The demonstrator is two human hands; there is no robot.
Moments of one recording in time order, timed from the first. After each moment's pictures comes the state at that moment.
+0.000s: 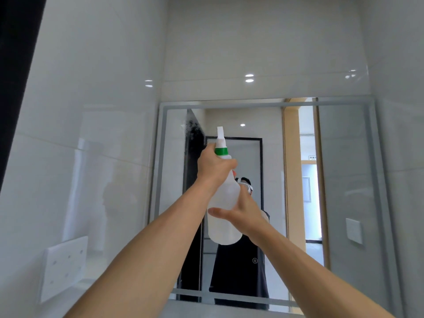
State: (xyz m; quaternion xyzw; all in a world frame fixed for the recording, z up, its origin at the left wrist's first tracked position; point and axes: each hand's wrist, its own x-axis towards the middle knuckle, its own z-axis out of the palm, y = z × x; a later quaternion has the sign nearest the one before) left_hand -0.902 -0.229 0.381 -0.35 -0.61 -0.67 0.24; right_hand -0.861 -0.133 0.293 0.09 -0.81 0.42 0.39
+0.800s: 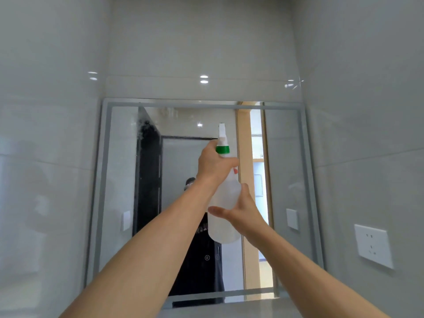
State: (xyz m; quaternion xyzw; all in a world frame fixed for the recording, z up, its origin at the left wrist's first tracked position) left_hand -0.843 -0.138 0.386 -0.45 -0.58 -0.66 0.14; right_hand -0.791 -0.057 0.286 0.00 -0.78 0.44 0.45
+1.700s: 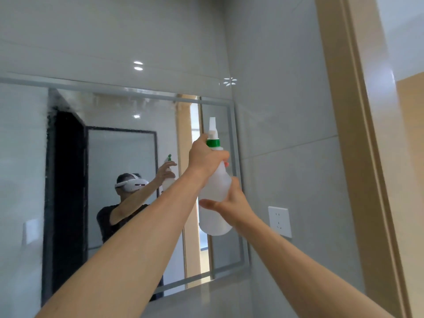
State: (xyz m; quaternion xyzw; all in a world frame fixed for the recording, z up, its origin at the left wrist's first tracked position) left_hand -0.752 -0.041 0.380 -0.53 -0.54 -0.66 0.04; right_hand -0.687 0.023 0.275 -0.15 -0.75 0.39 0.51
